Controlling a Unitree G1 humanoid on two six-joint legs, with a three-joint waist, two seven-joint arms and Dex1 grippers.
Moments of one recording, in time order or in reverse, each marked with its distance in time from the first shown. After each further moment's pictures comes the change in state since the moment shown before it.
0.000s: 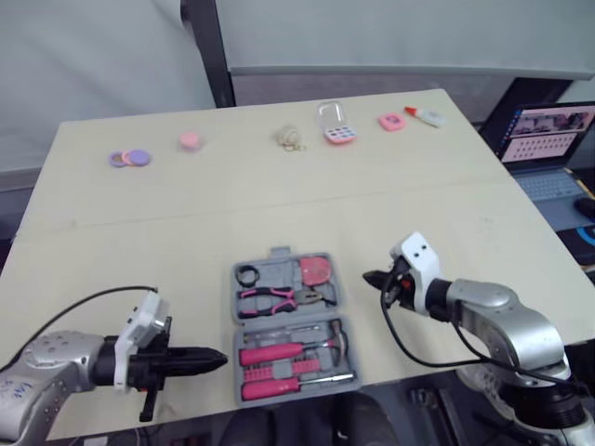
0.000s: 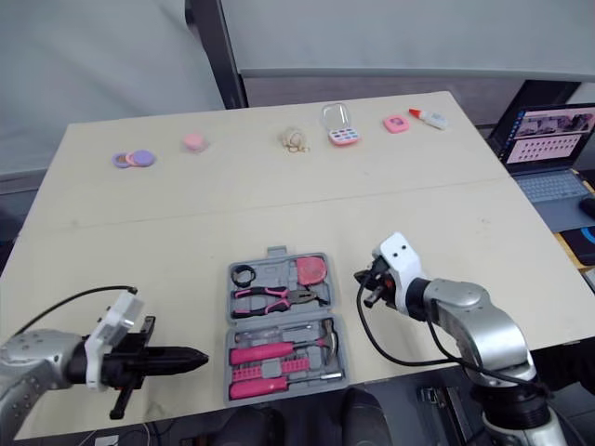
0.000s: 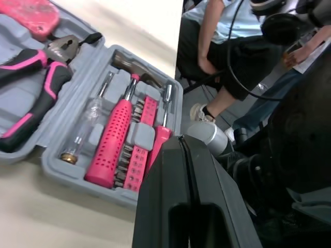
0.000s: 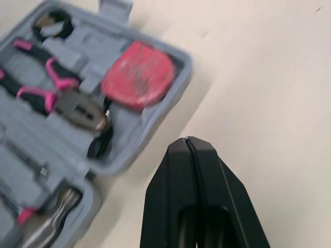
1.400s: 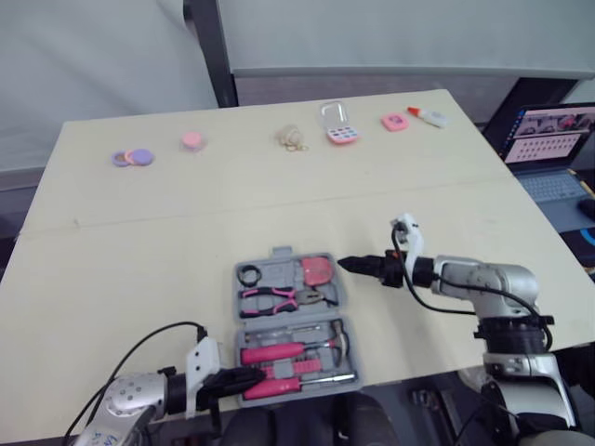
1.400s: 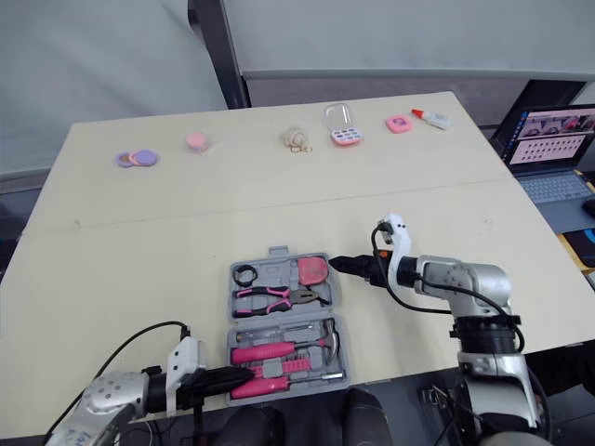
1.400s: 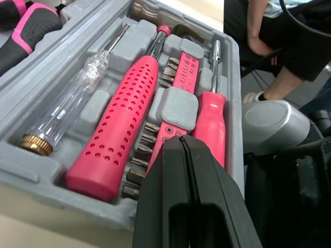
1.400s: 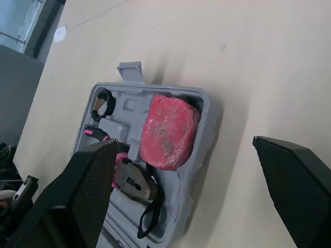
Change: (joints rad) left arm 0.070 -0.231 -0.319 0.190 0.386 -0.482 0.267; right arm -0.322 0.094 -0.073 0.606 0.307 0.186 0.084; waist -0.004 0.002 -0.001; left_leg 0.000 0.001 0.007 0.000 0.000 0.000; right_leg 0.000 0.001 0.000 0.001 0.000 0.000
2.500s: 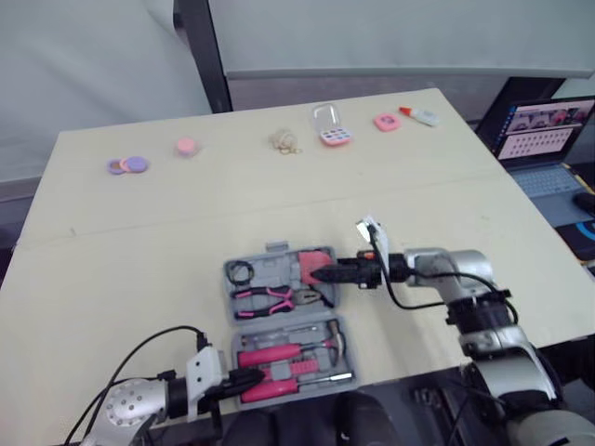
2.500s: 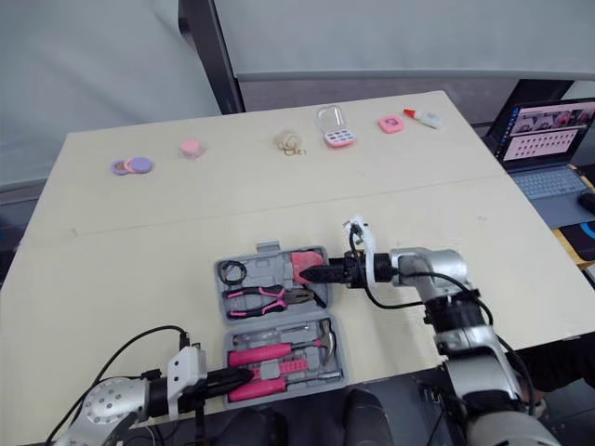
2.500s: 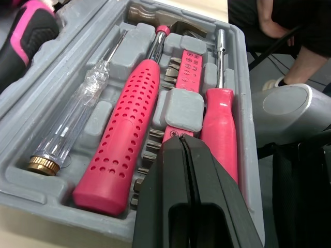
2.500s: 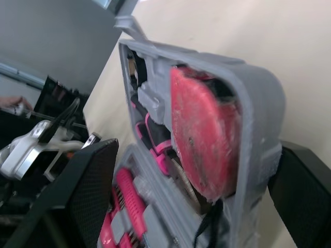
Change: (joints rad) left arm 0.013 0.021 -0.039 0.077 0.046 -0.187 0.071; right arm -0.063 -0.003 0.187 -0.020 -0.088 -0.080 0.397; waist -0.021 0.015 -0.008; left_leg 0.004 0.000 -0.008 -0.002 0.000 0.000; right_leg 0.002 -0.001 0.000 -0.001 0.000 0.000
